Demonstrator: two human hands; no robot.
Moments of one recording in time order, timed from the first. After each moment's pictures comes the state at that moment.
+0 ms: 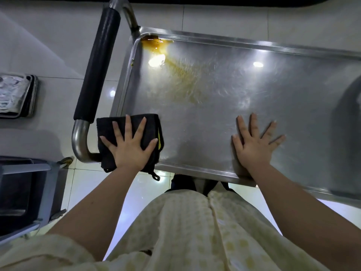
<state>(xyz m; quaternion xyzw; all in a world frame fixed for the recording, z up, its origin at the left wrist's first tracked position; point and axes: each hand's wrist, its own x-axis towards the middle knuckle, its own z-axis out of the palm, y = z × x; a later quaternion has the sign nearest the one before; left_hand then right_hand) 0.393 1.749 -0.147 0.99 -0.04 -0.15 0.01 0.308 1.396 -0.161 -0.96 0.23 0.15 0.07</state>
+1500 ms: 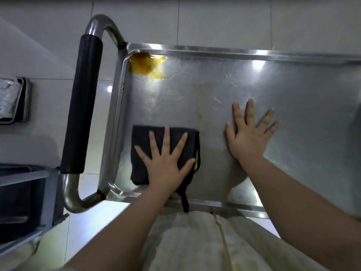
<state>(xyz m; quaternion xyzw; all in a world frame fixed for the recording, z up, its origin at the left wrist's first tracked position) 0.375 1.651 -0.158 0.98 -0.17 -0.12 0.04 0.381 1.402 -0.164 -0.96 0.24 0.10 0.07</state>
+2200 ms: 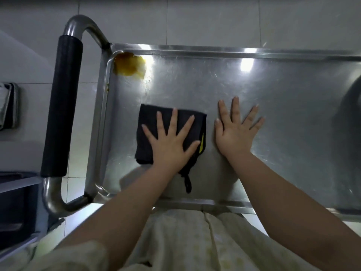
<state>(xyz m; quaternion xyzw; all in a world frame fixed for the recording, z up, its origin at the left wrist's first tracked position) 0.424 1.580 -0.155 0.97 -0.22 -0.10 0.06 0.394 1.385 -0.162 -0.96 0.24 0.11 0.10</state>
